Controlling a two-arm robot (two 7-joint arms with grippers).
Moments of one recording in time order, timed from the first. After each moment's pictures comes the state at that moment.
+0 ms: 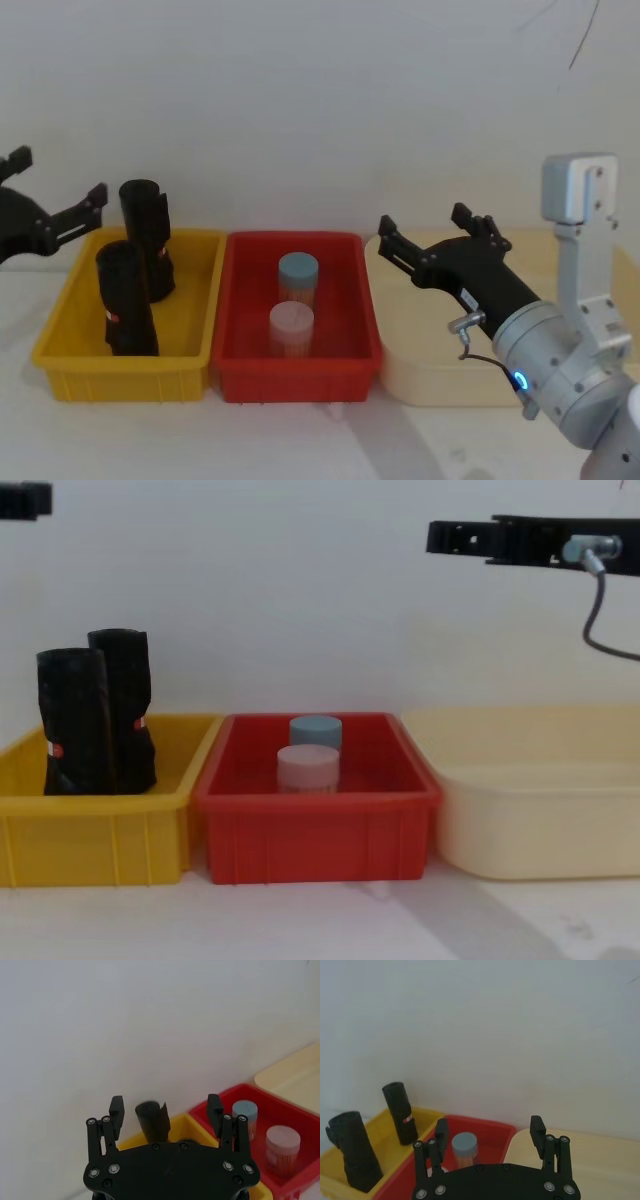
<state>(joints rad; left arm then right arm) -0.13 0.60 0.03 -1.94 -0.43 0.23 -0.24 0.20 0.22 -0.32 -1.91 0.32 0.37 0.04</state>
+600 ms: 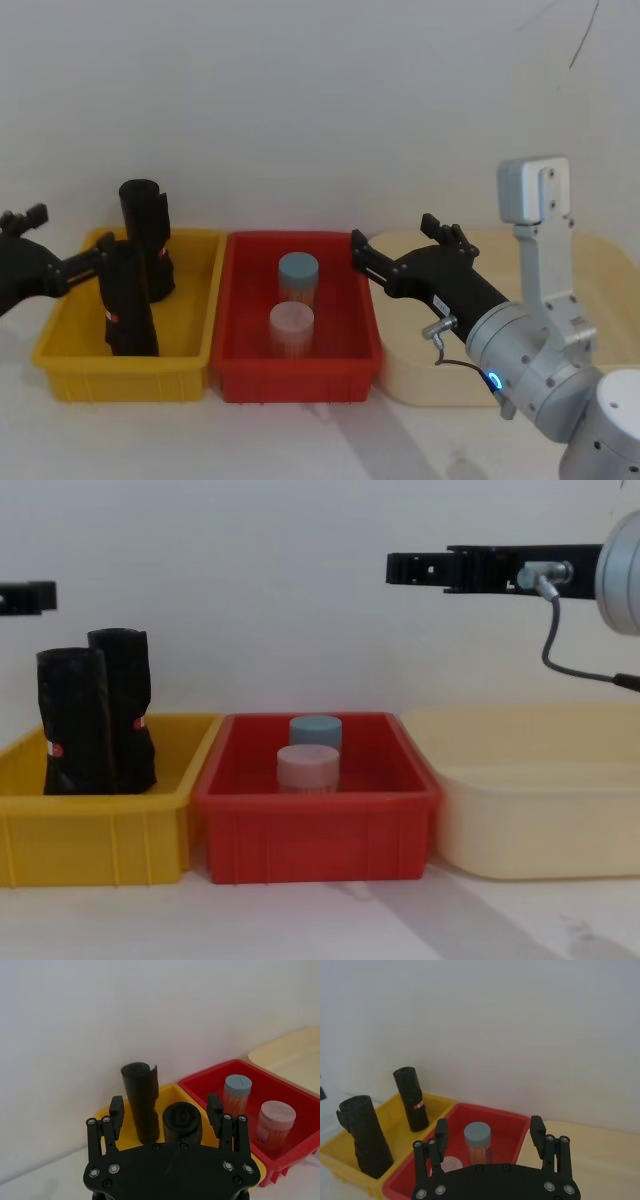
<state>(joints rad) -0.13 0.58 0.05 -1.81 -0.50 0.23 -0.30 0.25 0.21 -0.35 -1.86 0.30 0.41 0.08</state>
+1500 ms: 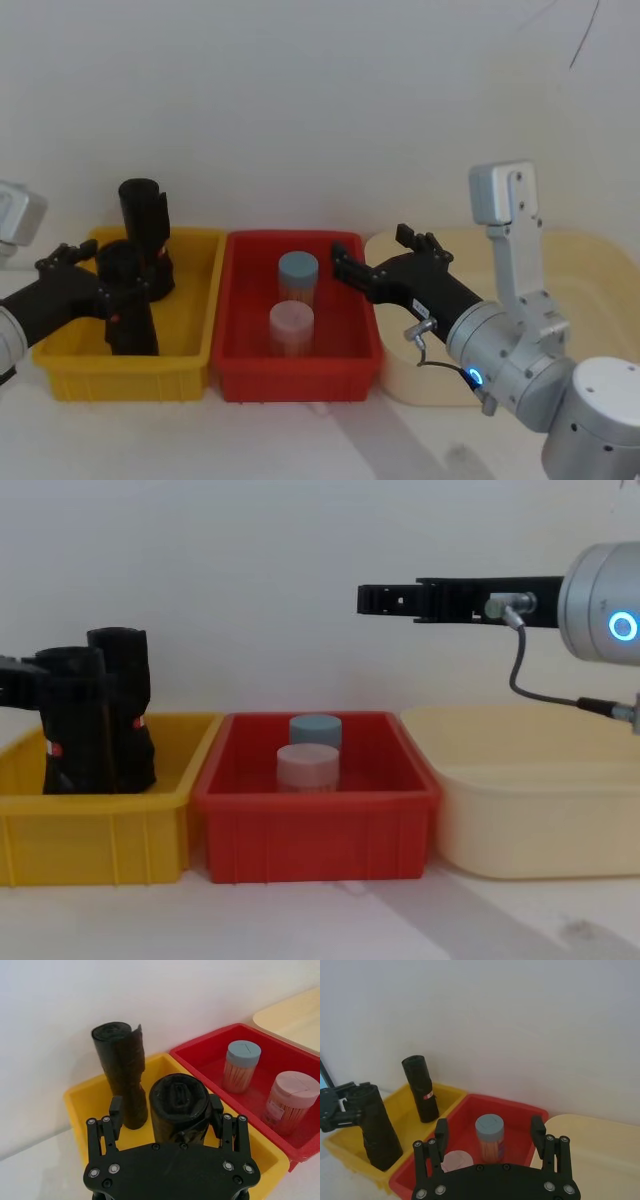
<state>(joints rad) -0.30 0.53 0.21 -1.57 -0.44 0.24 -0.35 0.29 0.18 -0.36 -1.77 0.31 0.42 0.15</state>
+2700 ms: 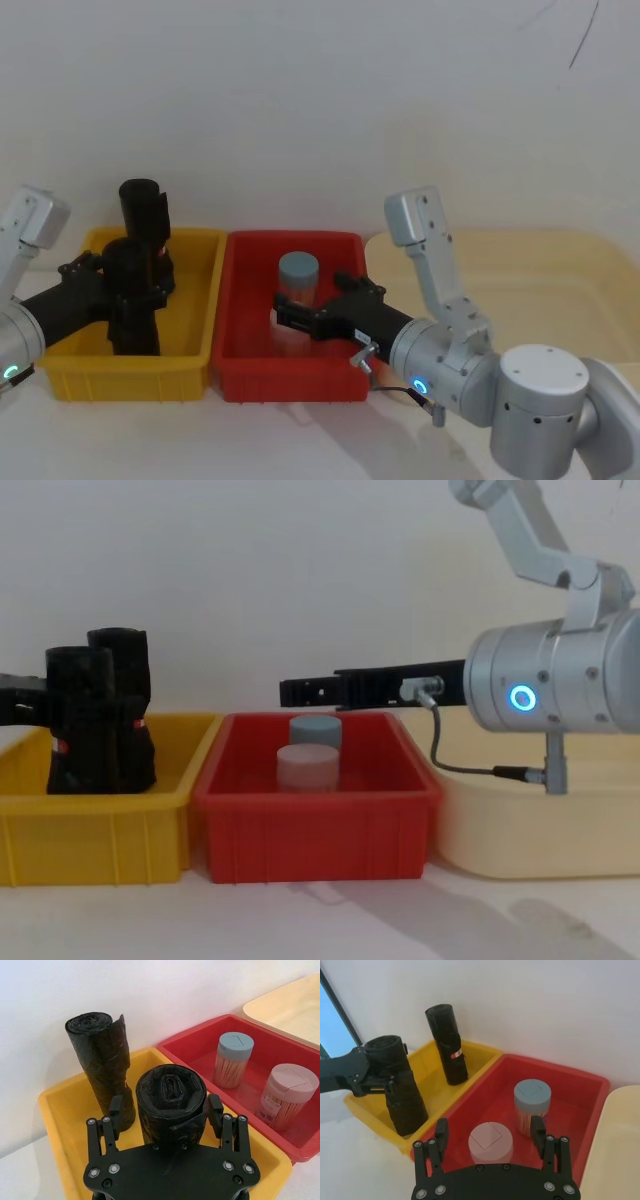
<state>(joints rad) -0.38 0.52 0.27 -1.46 -0.44 0.22 -0.42 0.41 0.15 -0.45 -1.56 0.33 0.48 0.25</state>
